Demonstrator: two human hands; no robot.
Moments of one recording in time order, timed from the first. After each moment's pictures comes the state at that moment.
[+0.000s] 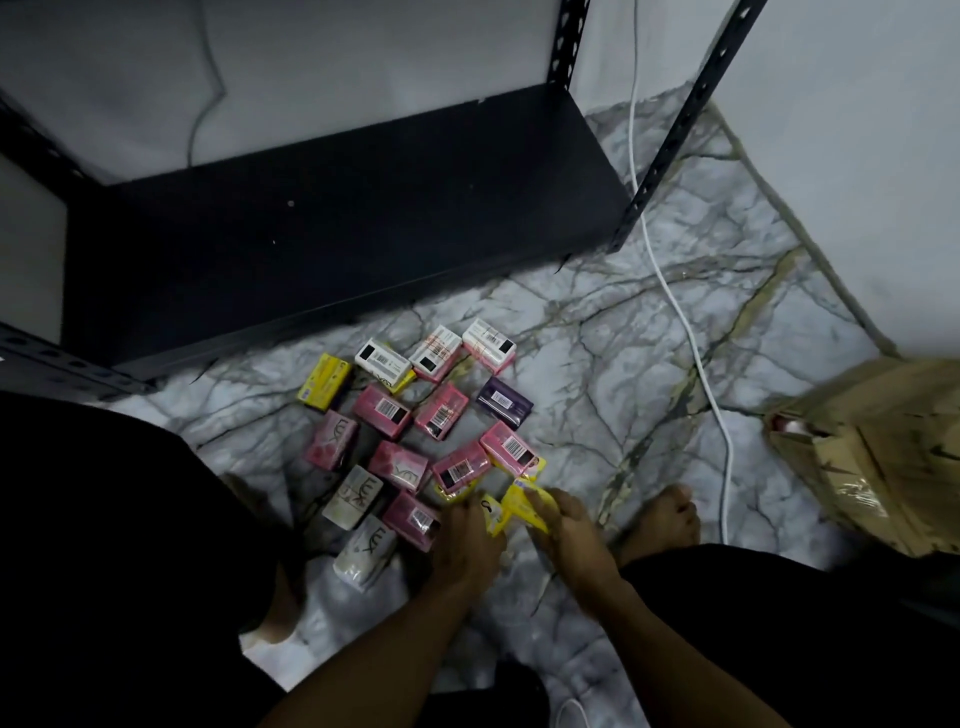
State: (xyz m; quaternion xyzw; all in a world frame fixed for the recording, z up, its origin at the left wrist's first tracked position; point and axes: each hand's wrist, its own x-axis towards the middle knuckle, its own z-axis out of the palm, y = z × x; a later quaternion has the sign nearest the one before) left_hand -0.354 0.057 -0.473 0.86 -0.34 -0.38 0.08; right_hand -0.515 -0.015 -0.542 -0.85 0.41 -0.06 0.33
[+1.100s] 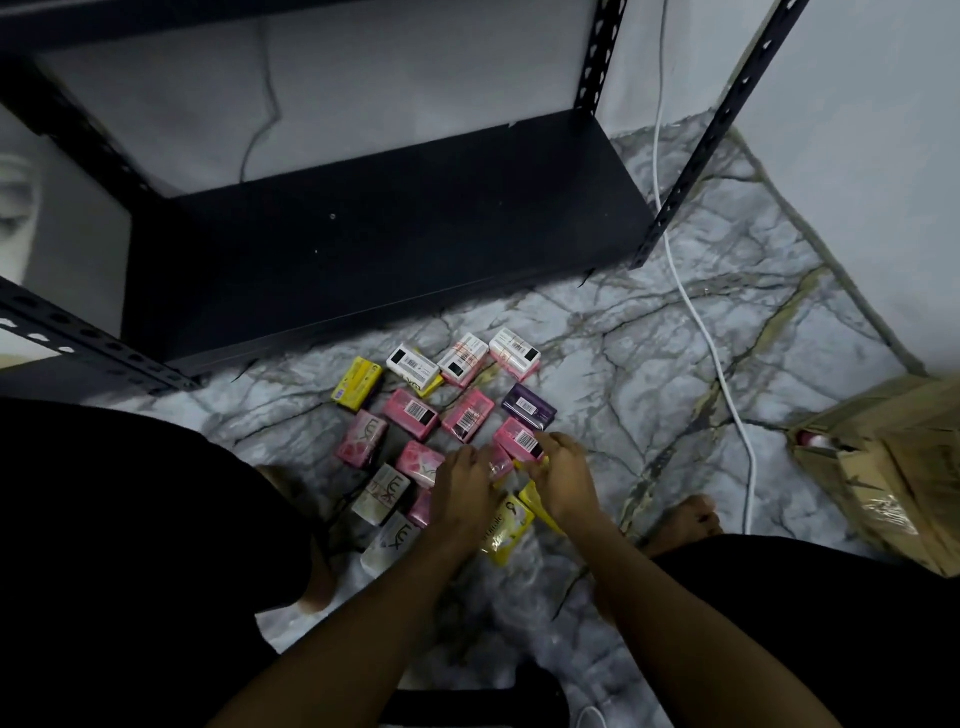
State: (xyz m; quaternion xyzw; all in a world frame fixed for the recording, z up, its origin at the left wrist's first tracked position) left_hand -0.296 0.036 -0.460 0.83 -0.49 -0.25 0.10; right_hand -0.425 -0.062 -0.499 -0.80 0.50 -0.06 0.32
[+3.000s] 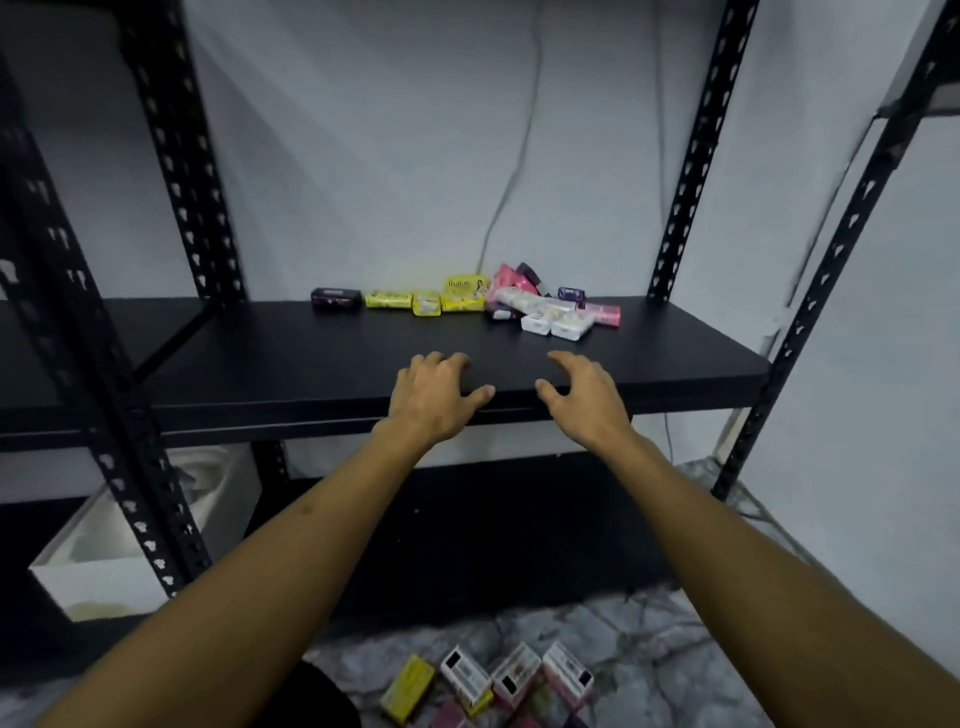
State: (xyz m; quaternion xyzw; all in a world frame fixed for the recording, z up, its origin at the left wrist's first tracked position) left_hand -0.044 -0.090 -0.040 0.84 -0.49 0.07 0.20; right_hand -0.215 -0.207 -0.042 -0.87 0.36 -0.30 0.19
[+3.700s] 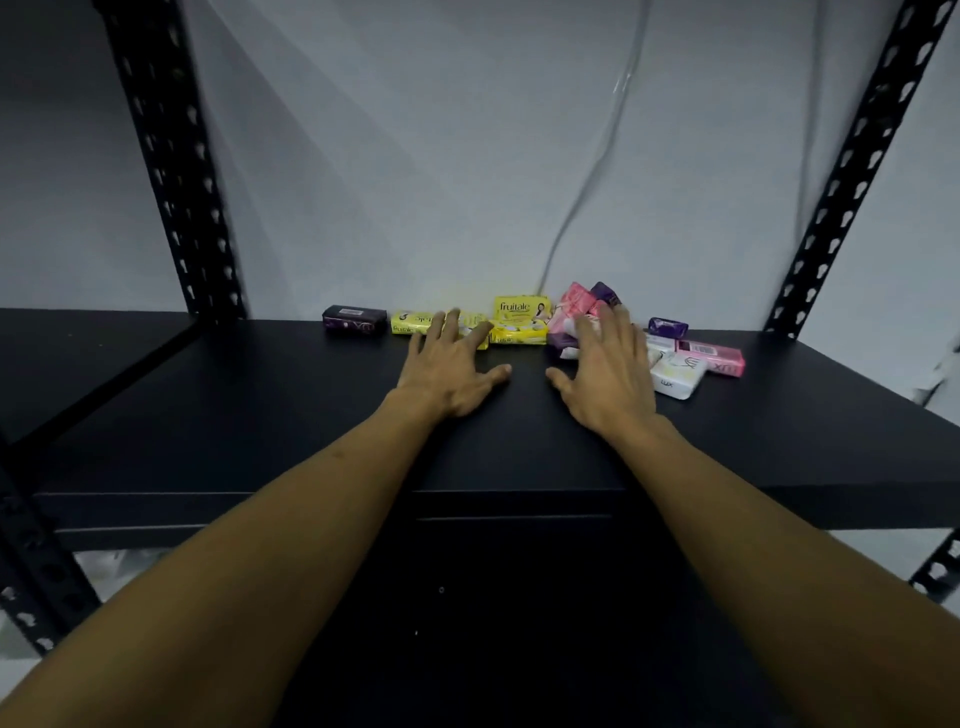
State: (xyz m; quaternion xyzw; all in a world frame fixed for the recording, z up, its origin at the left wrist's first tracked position) left_hand 0.119 -0.217 -0.048 0.85 -0.48 0.08 0.18; right_hand -0.045 -0.343 -0.048 -0.89 0.35 -0.29 -0.08
